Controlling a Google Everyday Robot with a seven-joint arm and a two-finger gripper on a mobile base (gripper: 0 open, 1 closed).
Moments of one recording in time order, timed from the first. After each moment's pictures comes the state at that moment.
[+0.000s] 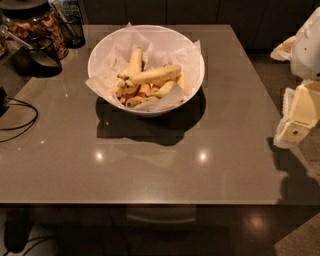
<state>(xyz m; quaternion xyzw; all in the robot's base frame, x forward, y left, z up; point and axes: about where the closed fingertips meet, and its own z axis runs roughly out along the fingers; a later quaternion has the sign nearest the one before) 0.438 -0.217 0.976 -0.60 0.78 -0.03 0.16</state>
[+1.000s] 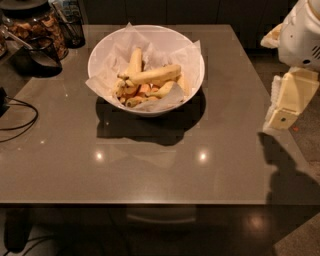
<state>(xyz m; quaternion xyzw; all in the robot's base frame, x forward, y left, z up) 0.456 -0.202 0.988 -0.61 0.77 -0.05 0.17</state>
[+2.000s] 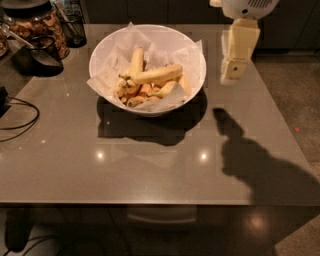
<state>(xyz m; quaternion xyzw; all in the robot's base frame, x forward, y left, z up) 0.542 -0.129 1.028 -0.69 0.69 -0.09 0.18</state>
